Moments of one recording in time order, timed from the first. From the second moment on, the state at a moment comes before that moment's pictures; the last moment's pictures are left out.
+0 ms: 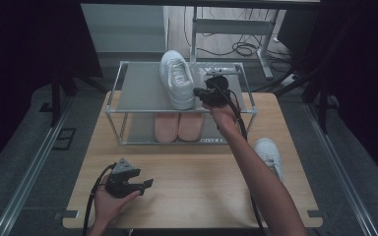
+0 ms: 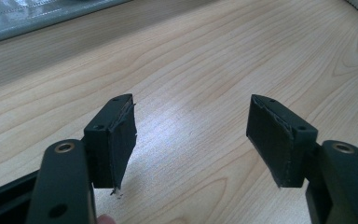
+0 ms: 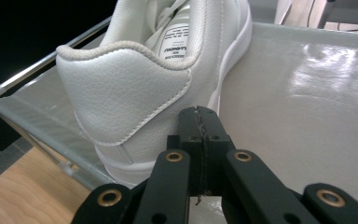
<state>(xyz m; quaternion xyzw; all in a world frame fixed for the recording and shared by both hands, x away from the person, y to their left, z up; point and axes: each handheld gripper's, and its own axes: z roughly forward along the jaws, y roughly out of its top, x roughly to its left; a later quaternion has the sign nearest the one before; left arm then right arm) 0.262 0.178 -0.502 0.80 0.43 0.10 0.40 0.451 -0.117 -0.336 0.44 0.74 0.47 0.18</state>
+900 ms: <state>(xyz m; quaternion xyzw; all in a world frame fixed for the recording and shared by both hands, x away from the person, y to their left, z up) 0.262 0.178 -0.503 0.80 0.43 0.10 0.40 0.447 -0.075 -0.337 0.42 0.75 0.49 0.15</state>
